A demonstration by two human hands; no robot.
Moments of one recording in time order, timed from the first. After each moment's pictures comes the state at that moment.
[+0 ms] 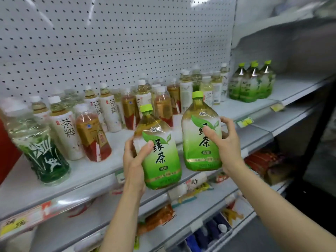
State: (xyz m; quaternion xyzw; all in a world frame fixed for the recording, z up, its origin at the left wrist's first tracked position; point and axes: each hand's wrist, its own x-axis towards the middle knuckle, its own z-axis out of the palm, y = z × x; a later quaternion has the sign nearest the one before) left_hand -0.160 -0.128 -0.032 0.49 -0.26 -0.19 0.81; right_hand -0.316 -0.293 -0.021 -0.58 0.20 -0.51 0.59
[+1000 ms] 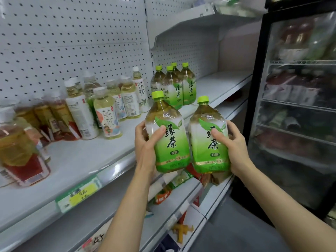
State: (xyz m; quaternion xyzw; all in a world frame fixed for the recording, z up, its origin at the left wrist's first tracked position) left_hand -0.325 -0.496 -0.034 0.46 -0.35 -0.31 0.76; right_hand -0.531 -0.580 -0.052 -0.52 0.28 -0.57 0.57
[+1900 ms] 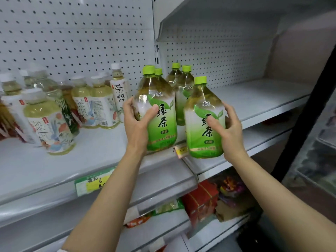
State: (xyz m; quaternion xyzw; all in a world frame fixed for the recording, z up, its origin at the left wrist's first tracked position) left_hand -0.335 -0.755 -0.004 0.52 -0.30 -0.05 0.80; right_hand -0.510 -0.902 -0.026 -0.66 0.15 -0.52 0.52
